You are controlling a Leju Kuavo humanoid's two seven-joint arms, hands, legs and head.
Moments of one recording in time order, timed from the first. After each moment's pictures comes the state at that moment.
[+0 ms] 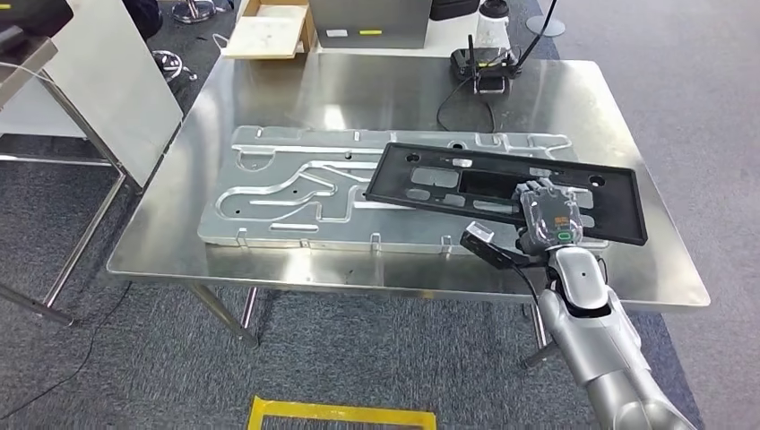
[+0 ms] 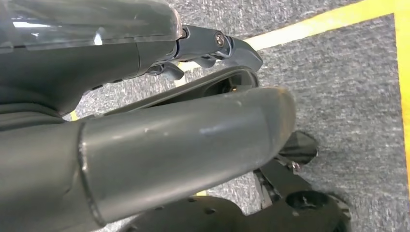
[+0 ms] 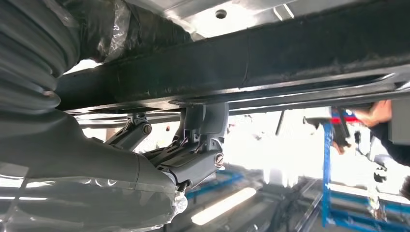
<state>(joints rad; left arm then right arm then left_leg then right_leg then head) -0.09 -0.11 1.13 -0.22 -1.36 -0.05 -0.27 -0.52 -0.17 0.21 -1.13 1.31 -0.39 0.06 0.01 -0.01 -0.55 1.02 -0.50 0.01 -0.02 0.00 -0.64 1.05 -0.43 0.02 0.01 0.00</state>
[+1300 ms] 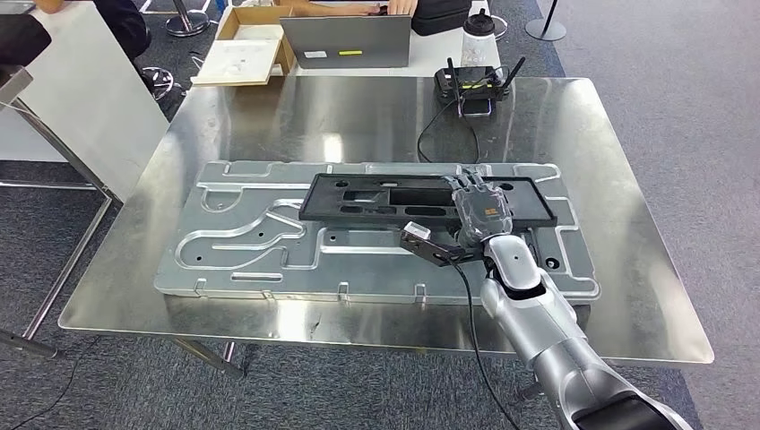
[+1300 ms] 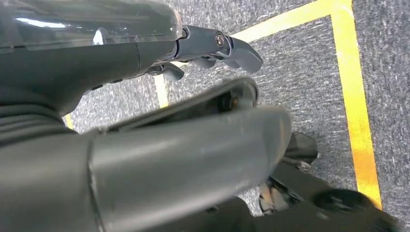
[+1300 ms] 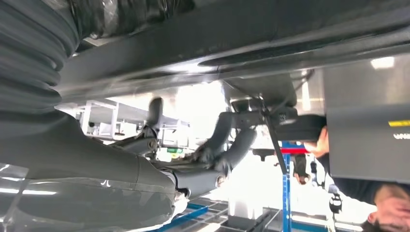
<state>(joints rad) -0.10 -0.12 1.10 -0.22 -1.37 -0.02 -0.25 -0.66 0.00 0.38 -0.90 1.29 -0.37 0.07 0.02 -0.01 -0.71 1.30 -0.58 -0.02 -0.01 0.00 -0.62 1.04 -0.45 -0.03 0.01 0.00</state>
